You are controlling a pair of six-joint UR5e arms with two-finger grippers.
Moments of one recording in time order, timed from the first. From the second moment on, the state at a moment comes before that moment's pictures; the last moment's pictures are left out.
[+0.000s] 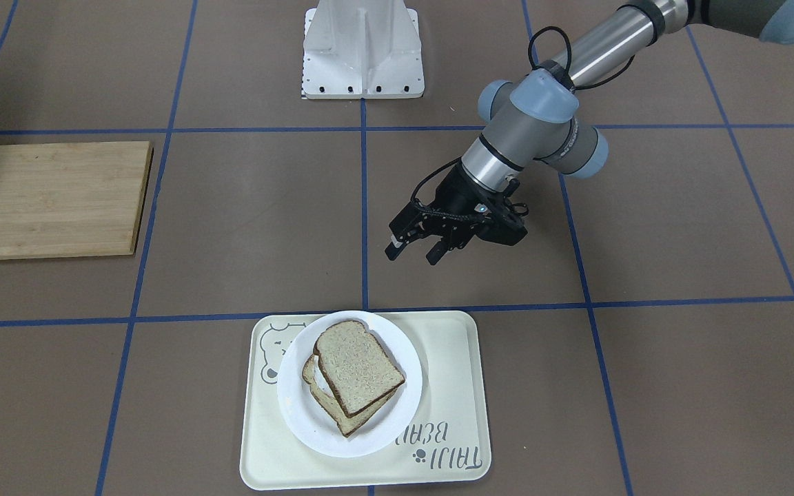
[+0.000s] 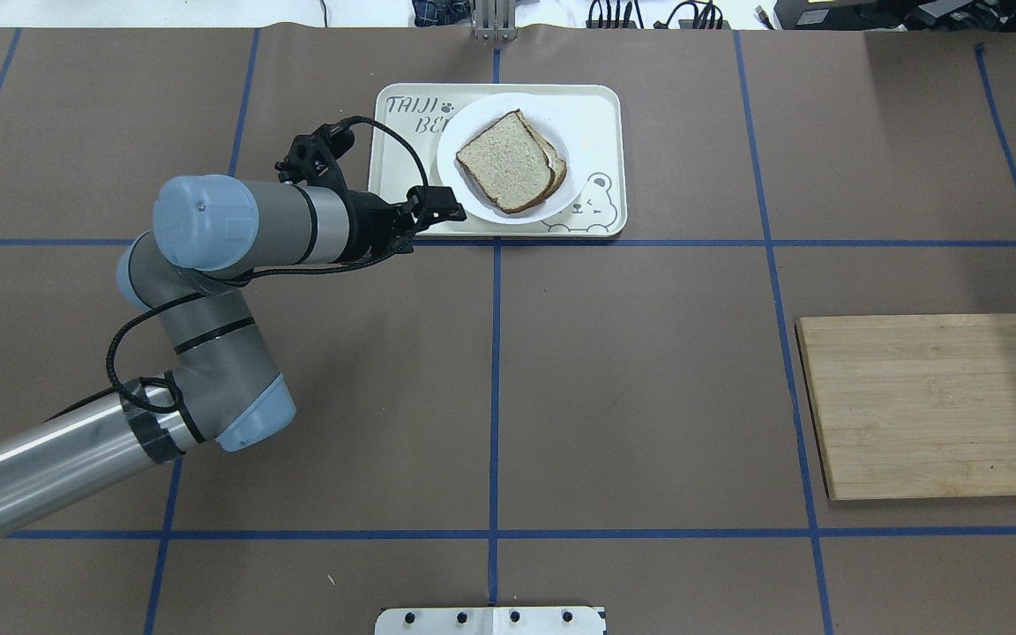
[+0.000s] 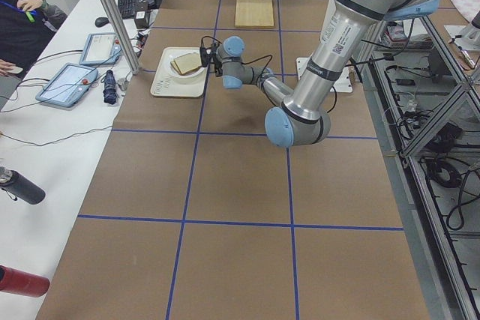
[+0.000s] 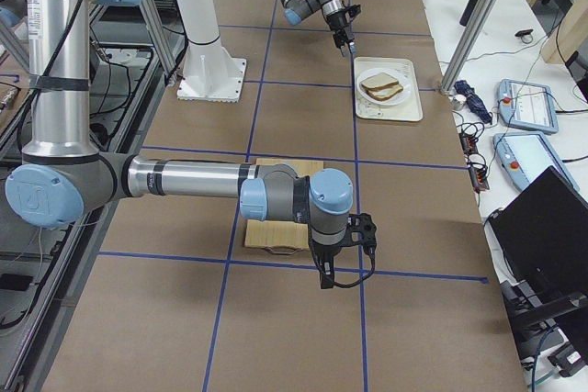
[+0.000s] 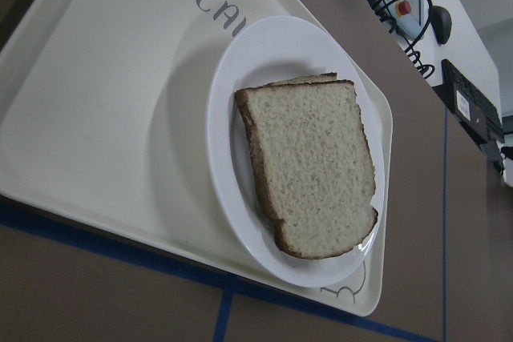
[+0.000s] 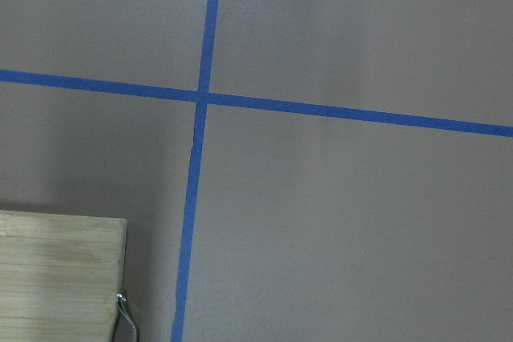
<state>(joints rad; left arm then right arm) -0.63 -2.15 -1.51 -2.44 -1.80 -1.52 1.60 -1.64 1.65 -1.56 2.25 -0.10</state>
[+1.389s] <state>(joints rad) -1.37 -1.72 -1.81 -1.45 -2.25 0.06 1.60 -1.64 1.65 -1.56 2.25 -0.09</state>
